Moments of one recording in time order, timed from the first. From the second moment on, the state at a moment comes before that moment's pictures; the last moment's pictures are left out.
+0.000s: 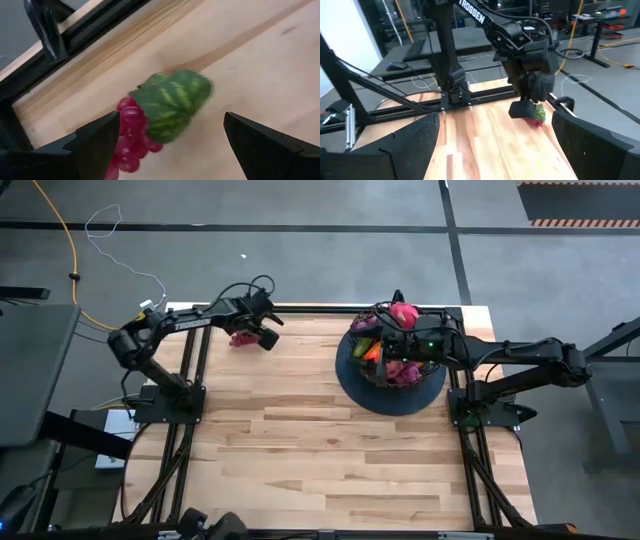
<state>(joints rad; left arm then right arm) 0.83 1.56 0.98 -0.68 -0.26 -0.22 -0.13 1.13 0.94 0.06 0.01 0.09</state>
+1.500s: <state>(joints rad) 0.84 1.71 1.02 -0.67 -0.32 -0.14 -0.13 1.13 0.94 0.04 0.02 0.13</state>
